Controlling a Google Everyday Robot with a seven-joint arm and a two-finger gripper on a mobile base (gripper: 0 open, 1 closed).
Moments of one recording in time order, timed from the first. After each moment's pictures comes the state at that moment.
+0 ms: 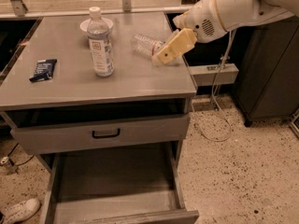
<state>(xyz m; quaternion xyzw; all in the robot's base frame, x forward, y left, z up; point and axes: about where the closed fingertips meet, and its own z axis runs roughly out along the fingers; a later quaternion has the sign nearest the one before) 0.608 -0.054 0.976 -0.52 0.72 0.23 0.40</state>
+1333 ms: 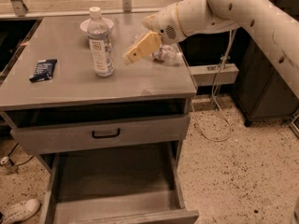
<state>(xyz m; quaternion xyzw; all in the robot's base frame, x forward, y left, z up) 0.655 0.033 0.957 -0.54 0.66 0.29 0.44</state>
